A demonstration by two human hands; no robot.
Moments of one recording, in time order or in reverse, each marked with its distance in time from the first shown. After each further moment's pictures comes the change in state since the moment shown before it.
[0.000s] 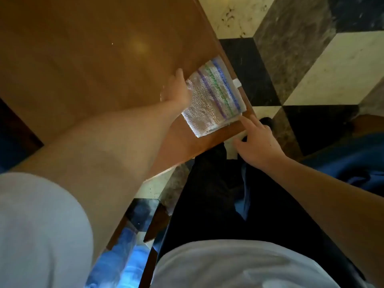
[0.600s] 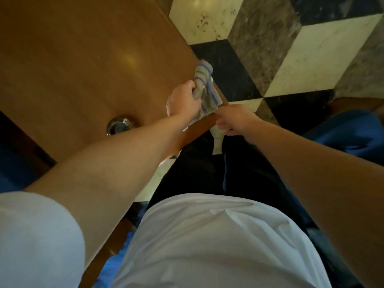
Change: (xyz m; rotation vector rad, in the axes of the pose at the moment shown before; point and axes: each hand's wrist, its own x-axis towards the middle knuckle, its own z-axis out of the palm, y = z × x) left_hand -0.104 0.070 0.006 -0.164 0.090 0.275; right_hand -0.026 -0.012 -0.058 0.665 -0.194 0.336
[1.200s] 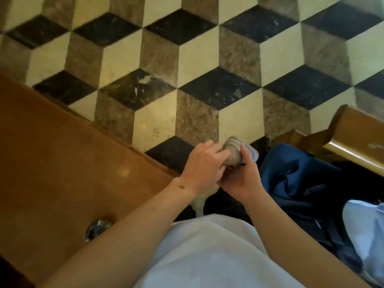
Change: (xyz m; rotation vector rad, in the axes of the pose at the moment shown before) left_hand -0.164 0.289 0.028 0.400 0.073 1.160; right_hand -0.128 0.157 -0.175 1.686 -0.302 -0.380
